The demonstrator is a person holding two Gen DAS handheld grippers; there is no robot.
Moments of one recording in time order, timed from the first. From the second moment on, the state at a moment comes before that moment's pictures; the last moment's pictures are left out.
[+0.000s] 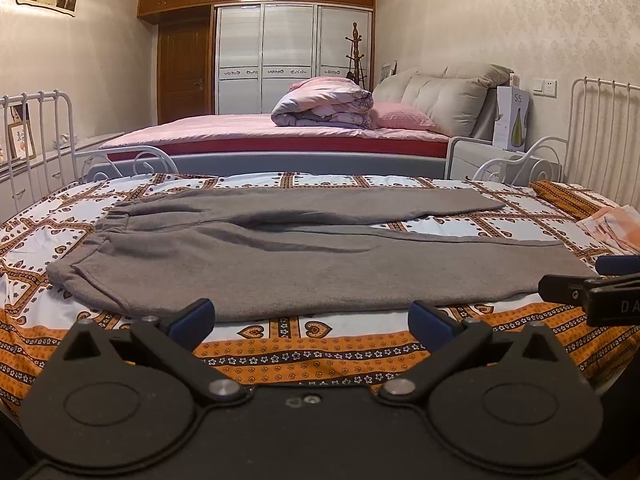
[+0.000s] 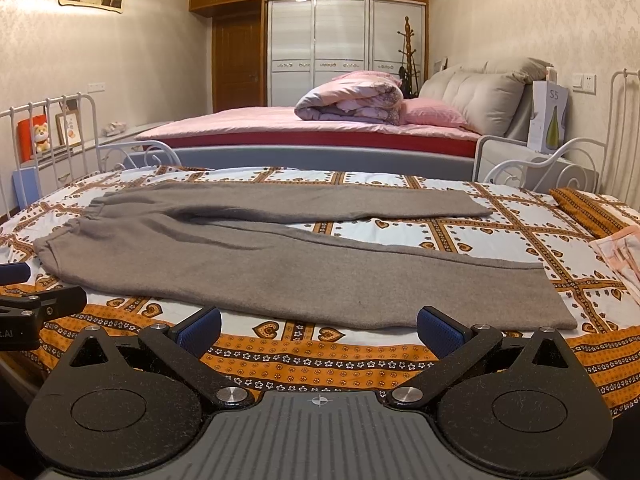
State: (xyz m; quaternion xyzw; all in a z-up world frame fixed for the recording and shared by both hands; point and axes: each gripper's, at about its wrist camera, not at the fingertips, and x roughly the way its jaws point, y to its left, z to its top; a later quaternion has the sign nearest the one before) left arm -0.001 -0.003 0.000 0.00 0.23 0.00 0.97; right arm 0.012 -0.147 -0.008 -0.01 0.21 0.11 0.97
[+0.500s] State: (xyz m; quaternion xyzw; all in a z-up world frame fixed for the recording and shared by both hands) left arm 0.000 -0.004 -0.001 0.00 0.23 0.00 0.97; right arm 0.012 -0.147 -0.008 -0.01 0.22 0.11 0.97
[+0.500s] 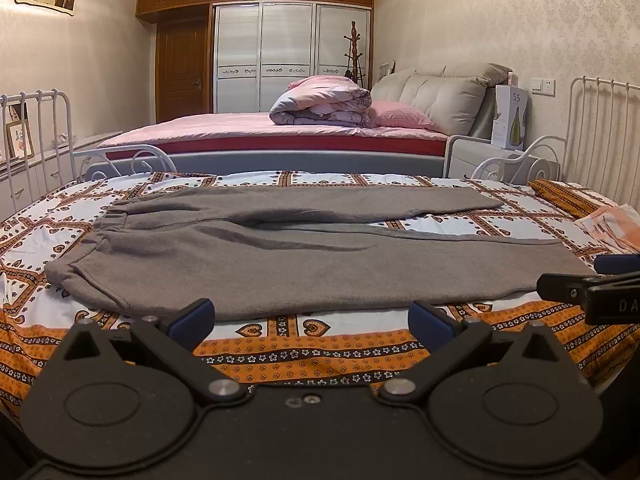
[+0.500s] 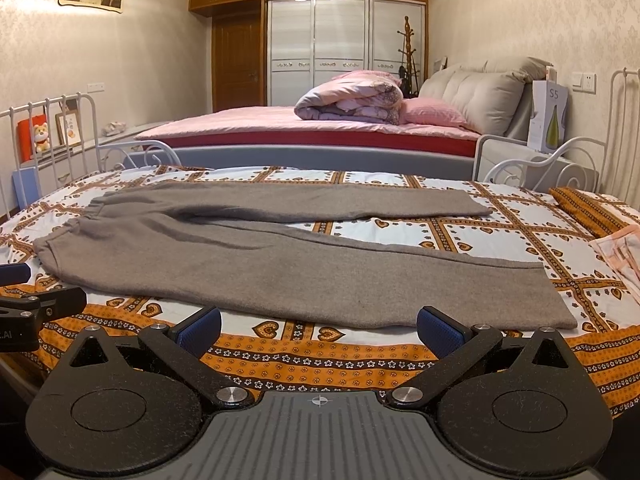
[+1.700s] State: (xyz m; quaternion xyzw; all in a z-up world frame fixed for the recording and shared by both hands) left arm 0.002 -0.003 -0.003 0.00 0.24 0.01 0.97; right arm 0.013 -0.147 -0.005 -0.01 0.21 0.12 0.97
